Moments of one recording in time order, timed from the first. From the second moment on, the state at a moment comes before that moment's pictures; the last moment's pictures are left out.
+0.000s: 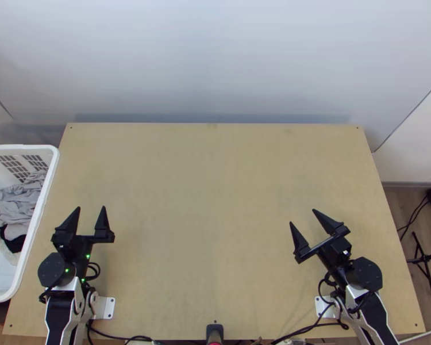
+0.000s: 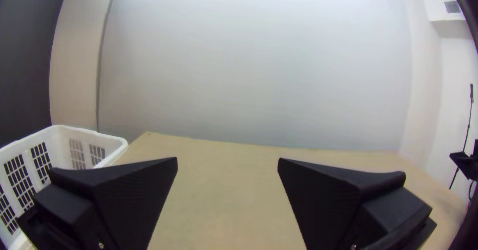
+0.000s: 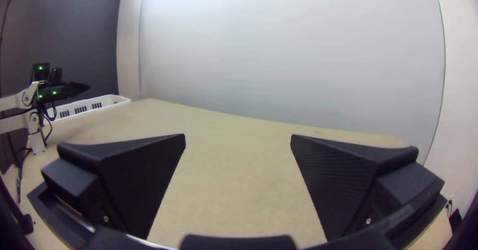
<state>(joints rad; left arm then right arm) 0.04 0.00 0.00 -0.01 0.02 -0.12 0.40 0.00 0.00 0.02 -0.10 0.01</state>
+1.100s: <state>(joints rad) 0.13 0.17 0.20 -0.07 0.02 -0.10 0.09 0.14 0.23 0.07 0.17 -0.19</state>
